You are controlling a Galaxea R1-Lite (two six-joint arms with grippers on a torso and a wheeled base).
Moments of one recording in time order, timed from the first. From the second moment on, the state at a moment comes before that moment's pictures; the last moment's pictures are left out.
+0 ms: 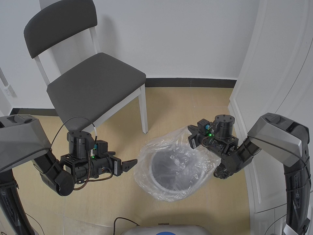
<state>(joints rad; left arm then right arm) -0.36 2.08 -0.58 -1.04 -0.26 -0.08 0.41 2.41 -1.14 -1.10 0.01 -0.30</state>
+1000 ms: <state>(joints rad) -0.37 2.07 -0.57 -1.04 -0.26 -0.08 0.45 2.34 -1.04 -1.08 -0.08 -0.11</state>
